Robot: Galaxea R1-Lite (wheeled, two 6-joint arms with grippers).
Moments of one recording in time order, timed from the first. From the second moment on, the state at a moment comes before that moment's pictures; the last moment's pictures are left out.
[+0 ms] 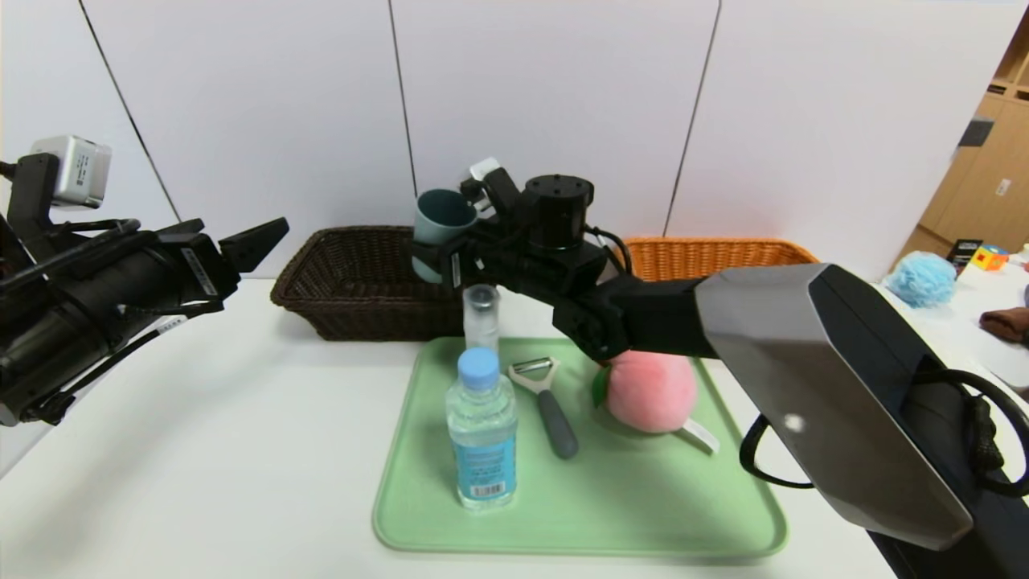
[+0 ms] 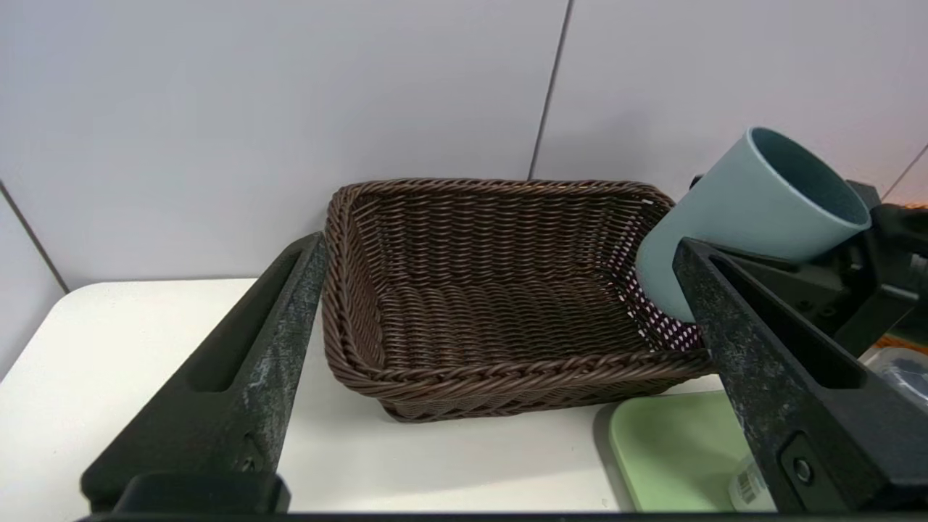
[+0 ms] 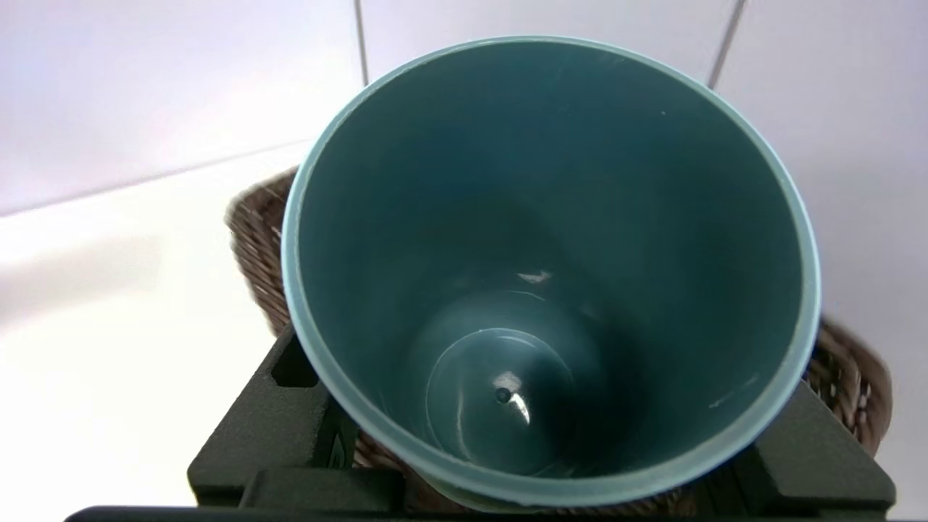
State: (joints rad) left arm -0.08 1.43 -0.60 -0.94 -0.11 -0.12; right arm 0.67 2.47 -1.98 -0.57 0.27 -0.07
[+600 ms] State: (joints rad) left arm -0.10 1.43 -0.55 -0.99 -0.11 -0.12; right arm 0.66 2.50 -1.98 -0.57 0.28 -0.07
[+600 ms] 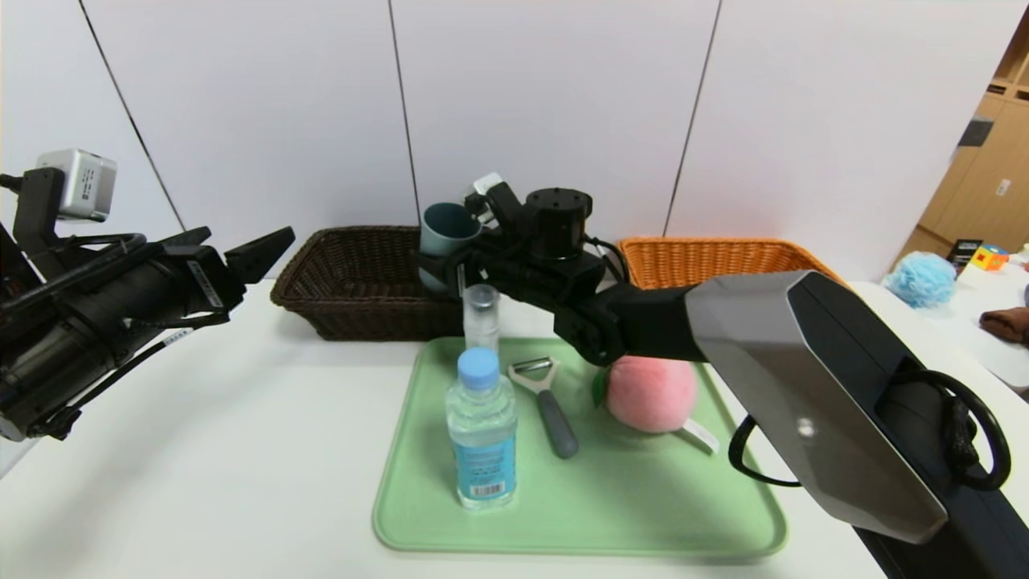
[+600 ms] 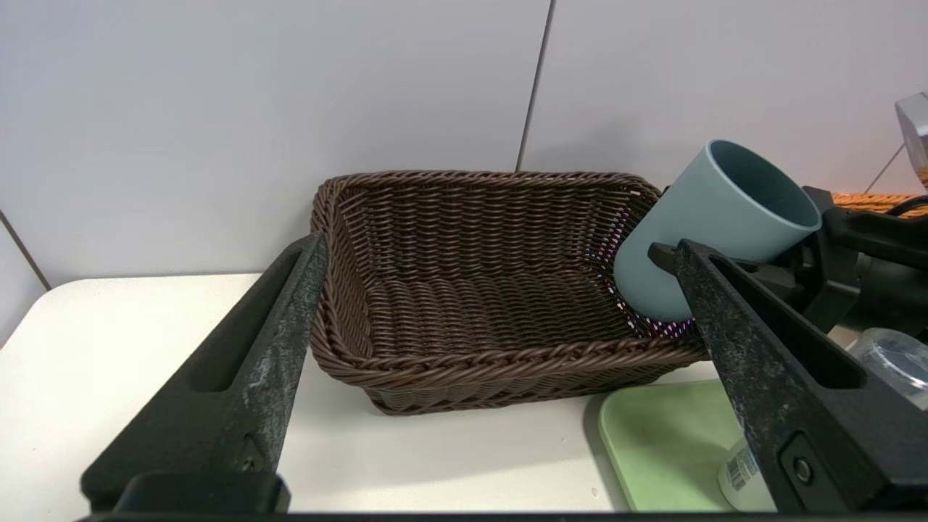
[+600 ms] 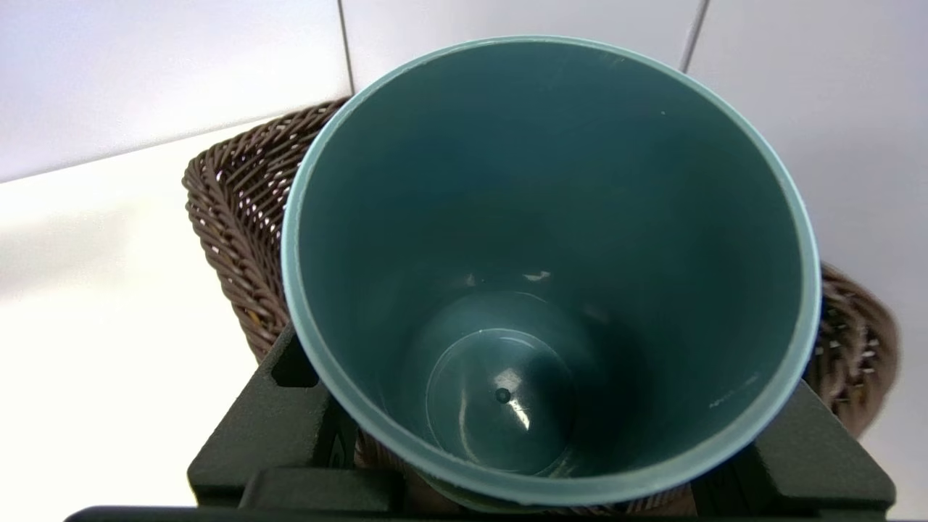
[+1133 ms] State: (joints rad) left arm -0.10 1.44 -0.55 -1.00 -0.11 -0.12; right arm 0.65 2.50 -1.98 -0.56 0.28 -0.07
